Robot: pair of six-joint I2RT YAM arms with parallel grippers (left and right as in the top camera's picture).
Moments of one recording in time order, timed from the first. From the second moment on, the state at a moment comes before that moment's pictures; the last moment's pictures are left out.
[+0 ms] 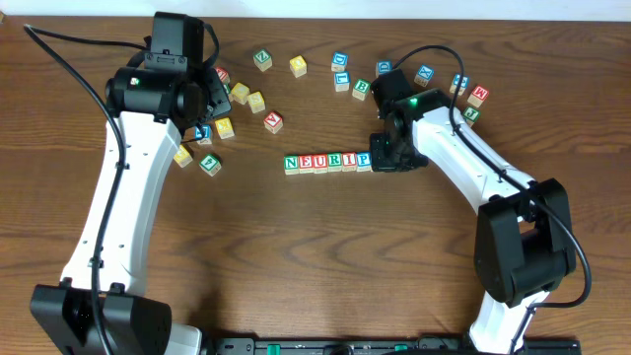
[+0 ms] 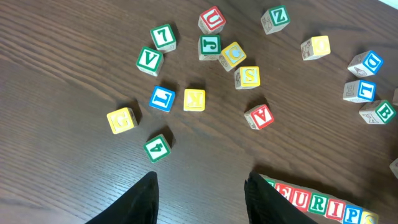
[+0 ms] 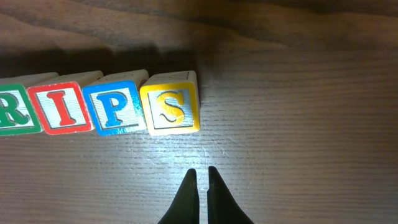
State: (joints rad) left arm -0.13 1.64 1.65 -1.06 -0.11 -0.49; right arm 0.39 1.96 1.48 -0.98 0.02 0.37
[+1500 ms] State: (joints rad) left arm -0.13 1.64 1.65 -1.07 -0.11 -0.49; right arm 0.41 1.97 1.32 -0.82 -0.03 0.38
